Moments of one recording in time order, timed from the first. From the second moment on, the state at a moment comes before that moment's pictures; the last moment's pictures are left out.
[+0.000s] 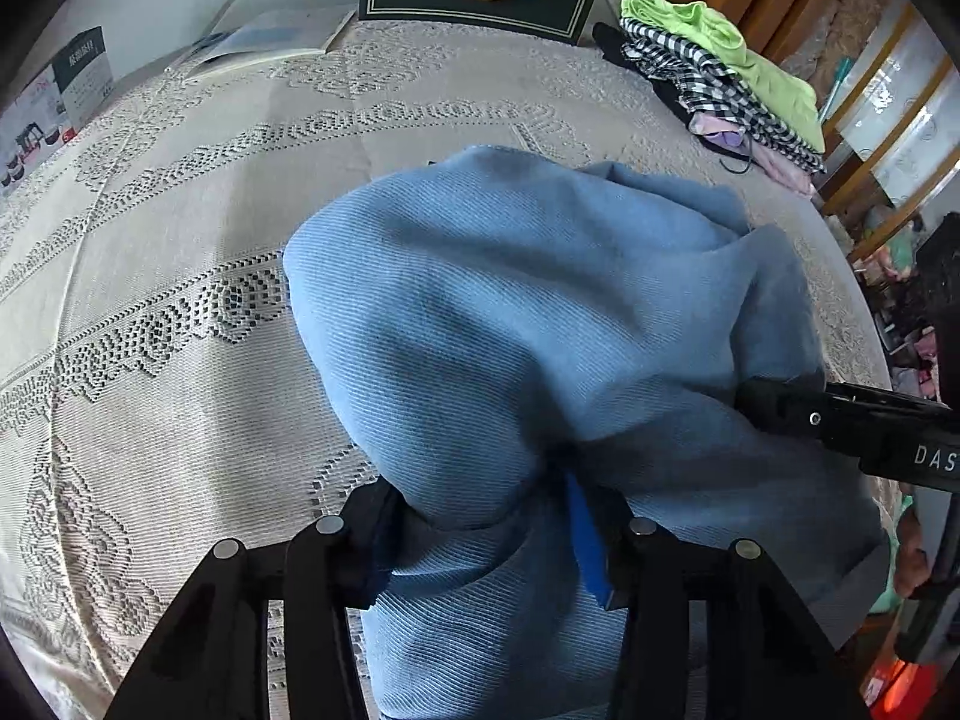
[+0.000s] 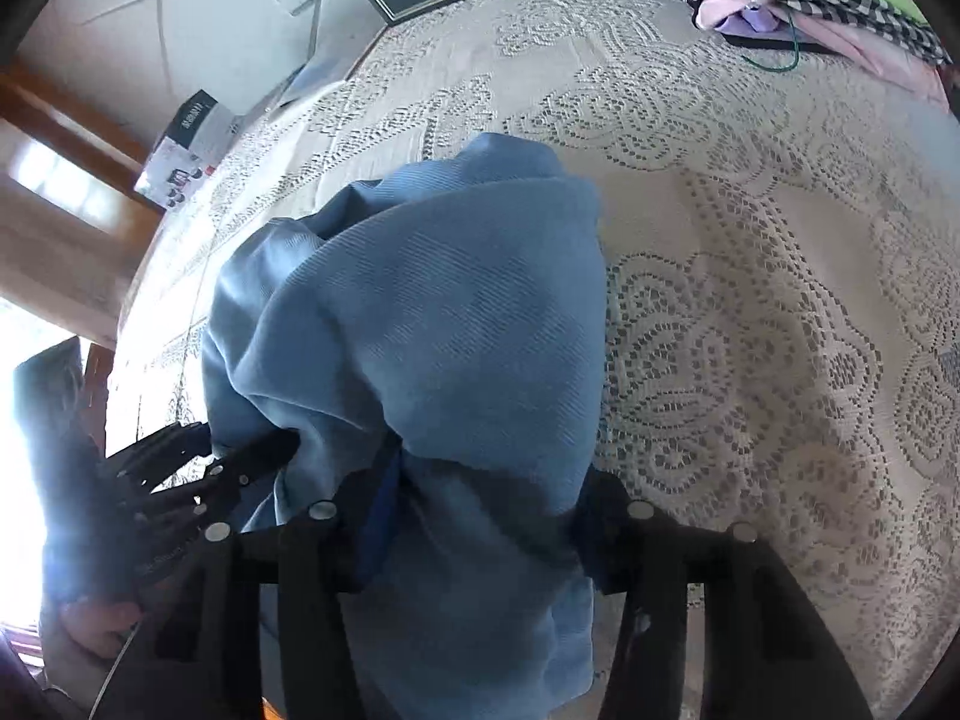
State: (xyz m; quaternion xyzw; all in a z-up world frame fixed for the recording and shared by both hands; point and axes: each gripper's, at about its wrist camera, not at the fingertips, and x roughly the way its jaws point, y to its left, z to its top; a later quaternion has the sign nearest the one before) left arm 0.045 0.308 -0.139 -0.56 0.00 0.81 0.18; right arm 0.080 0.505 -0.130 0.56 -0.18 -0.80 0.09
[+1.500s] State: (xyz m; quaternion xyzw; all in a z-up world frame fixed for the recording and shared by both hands) left arm 0.025 0.415 0.035 -0.43 0.04 0.83 0.34; right arm 0.116 0.577 0.041 0.40 -0.15 -0.90 0.01
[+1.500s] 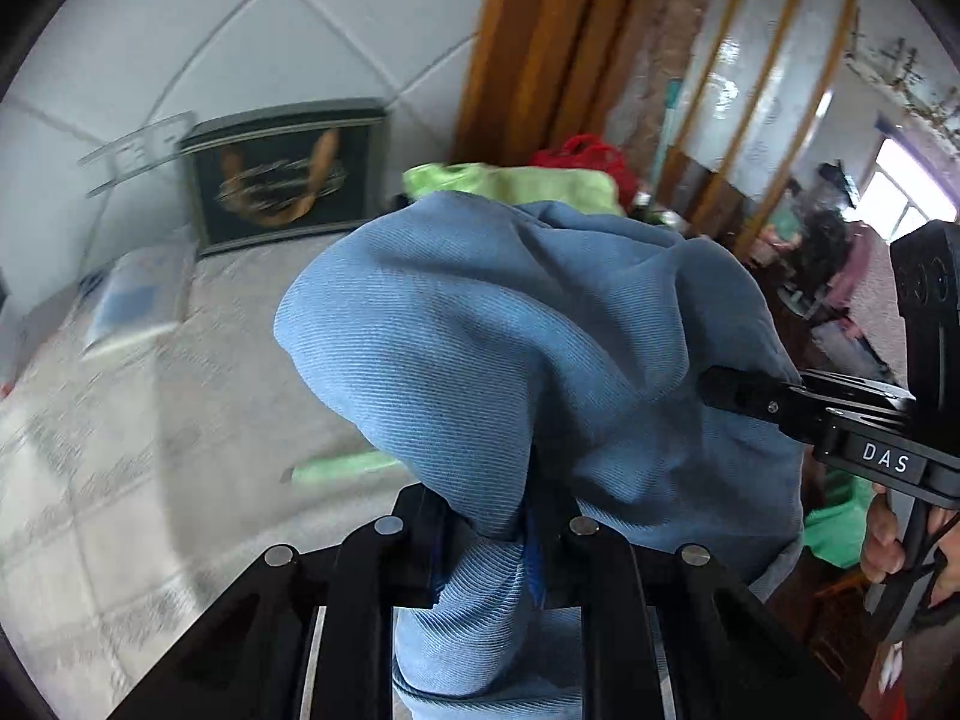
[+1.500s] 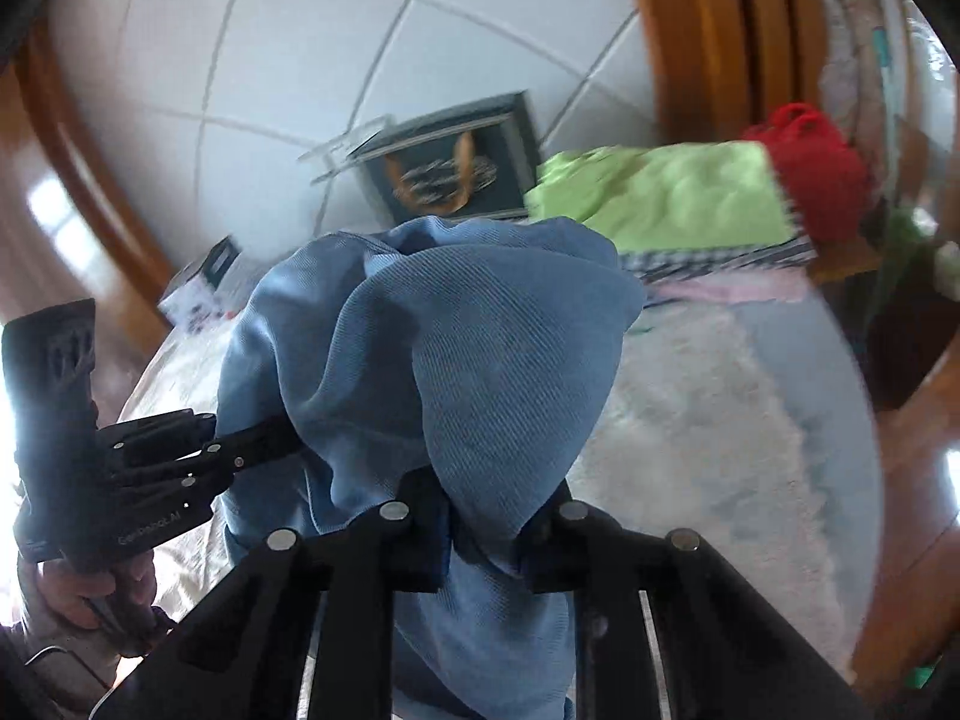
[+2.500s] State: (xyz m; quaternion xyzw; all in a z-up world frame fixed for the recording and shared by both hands) left arm -0.257 0.667 0.035 -0.46 0.09 0.86 0.19; right arm -0.180 0.864 0.019 0.45 -0.12 -0.88 -0.01
